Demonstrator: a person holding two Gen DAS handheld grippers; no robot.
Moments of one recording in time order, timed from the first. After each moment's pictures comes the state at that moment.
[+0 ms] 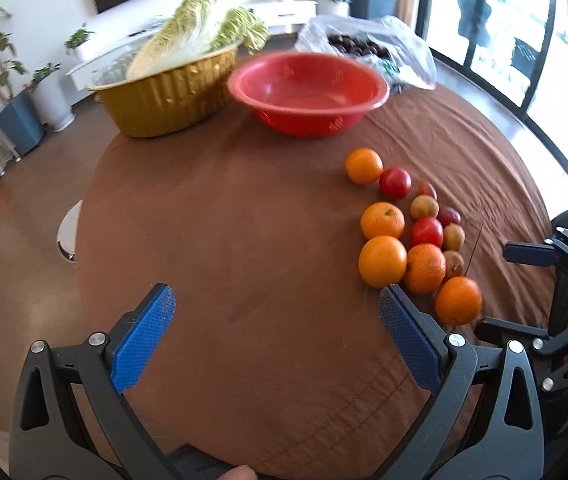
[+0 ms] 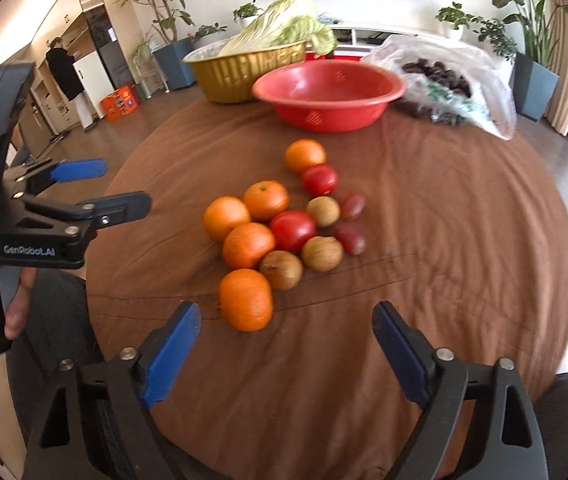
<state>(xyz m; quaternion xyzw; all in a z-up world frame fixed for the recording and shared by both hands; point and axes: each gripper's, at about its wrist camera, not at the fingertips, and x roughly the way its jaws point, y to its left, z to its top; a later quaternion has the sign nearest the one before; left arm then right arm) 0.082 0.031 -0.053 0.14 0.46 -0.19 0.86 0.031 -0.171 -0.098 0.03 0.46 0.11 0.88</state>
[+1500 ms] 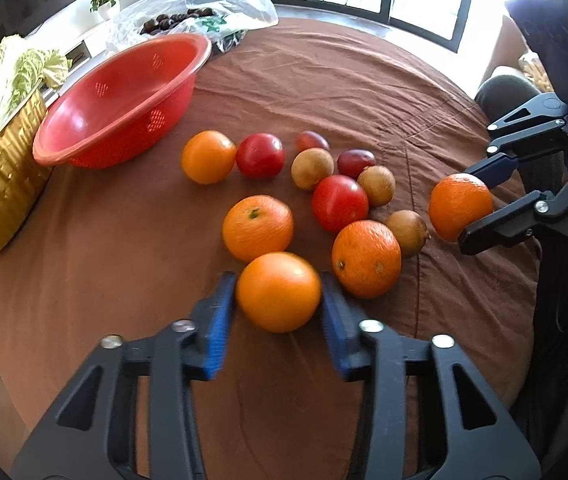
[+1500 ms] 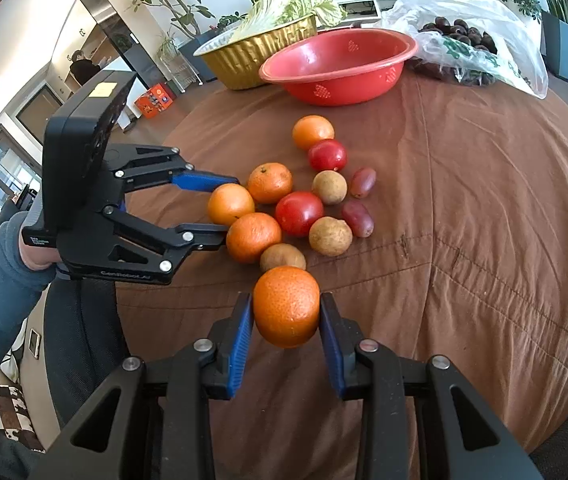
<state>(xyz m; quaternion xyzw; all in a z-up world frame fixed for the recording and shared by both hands) 0.105 -0.054 -0.105 0.28 0.43 -0.42 0.74 0.042 -0.212 -0.105 0.10 0.49 0.19 0.85</state>
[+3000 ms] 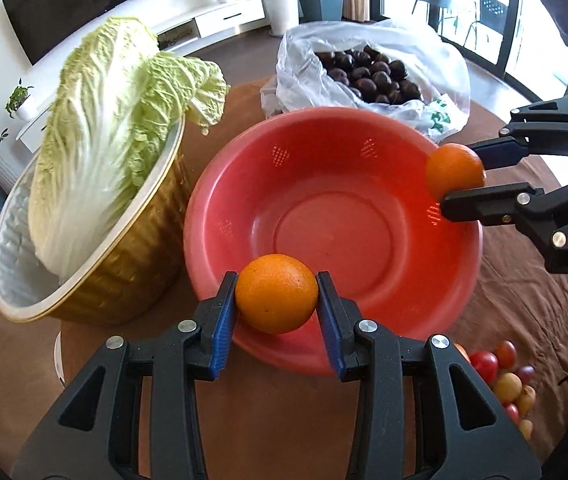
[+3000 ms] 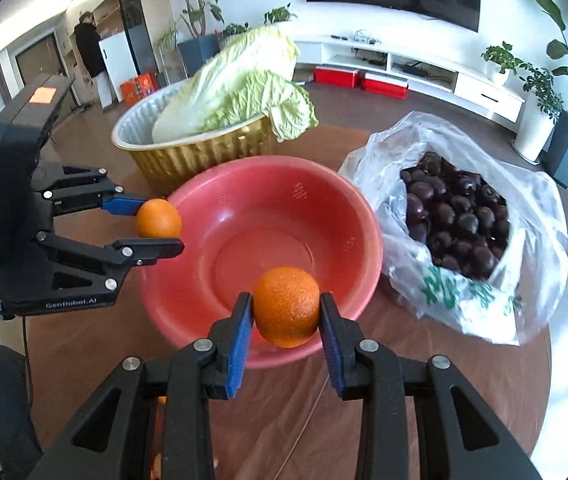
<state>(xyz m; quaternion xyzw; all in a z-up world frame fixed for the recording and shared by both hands) 0.305 -0.076 -0.061 0.23 0.45 -0.27 0.82 0.260 -0.236 -0.053 -0.05 0.45 0.17 0.88</state>
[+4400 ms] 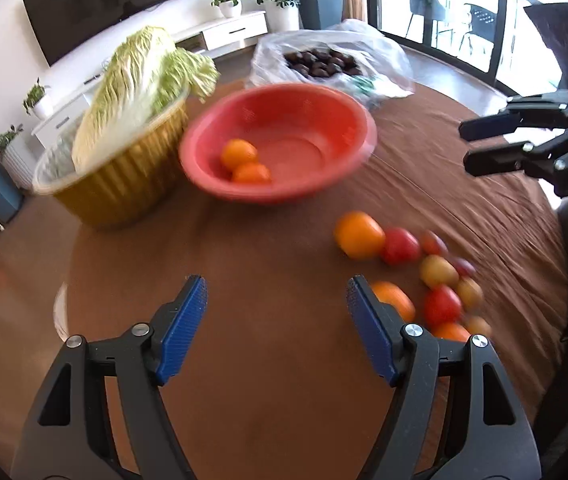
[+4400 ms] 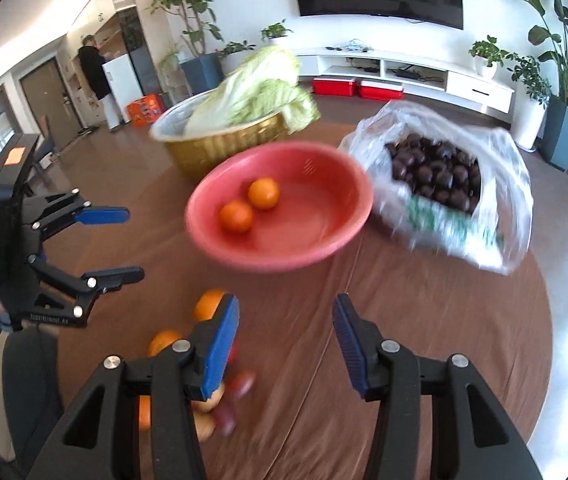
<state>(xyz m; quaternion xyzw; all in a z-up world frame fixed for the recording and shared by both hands) 0.147 -0.020 -0.044 0.20 0.42 -0.27 0.84 0.142 -0.253 -0.044 0.00 0.42 0.18 0.89</state>
